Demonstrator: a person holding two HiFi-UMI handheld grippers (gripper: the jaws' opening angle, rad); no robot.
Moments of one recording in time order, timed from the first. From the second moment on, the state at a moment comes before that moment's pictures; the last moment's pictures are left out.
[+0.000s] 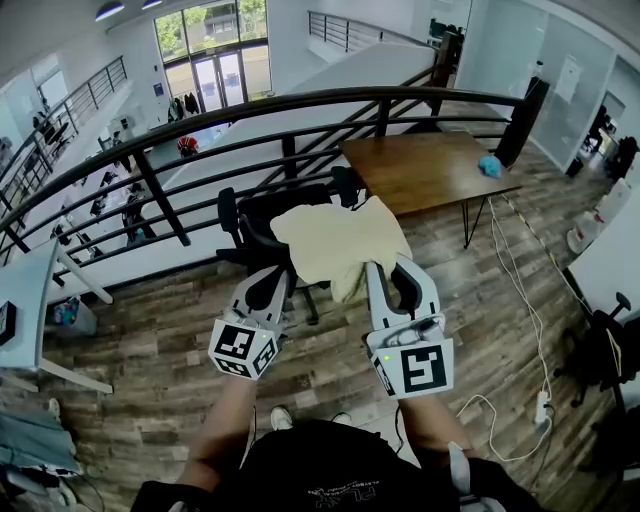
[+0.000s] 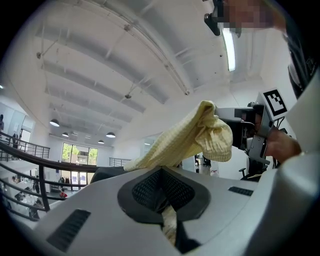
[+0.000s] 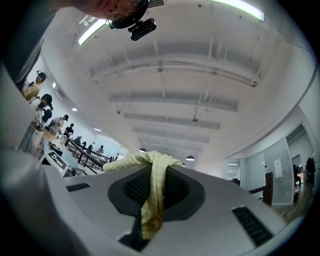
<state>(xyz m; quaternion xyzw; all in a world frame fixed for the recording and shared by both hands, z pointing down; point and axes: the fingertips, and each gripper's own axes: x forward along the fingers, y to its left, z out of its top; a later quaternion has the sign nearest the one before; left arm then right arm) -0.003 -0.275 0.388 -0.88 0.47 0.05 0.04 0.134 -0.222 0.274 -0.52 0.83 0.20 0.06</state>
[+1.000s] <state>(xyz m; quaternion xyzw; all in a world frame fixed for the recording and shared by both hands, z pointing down) 0.003 -0.248 0.416 -0.88 0.48 0.04 0.02 0.150 -0.177 0.349 -0.52 0.84 0.16 0.01</state>
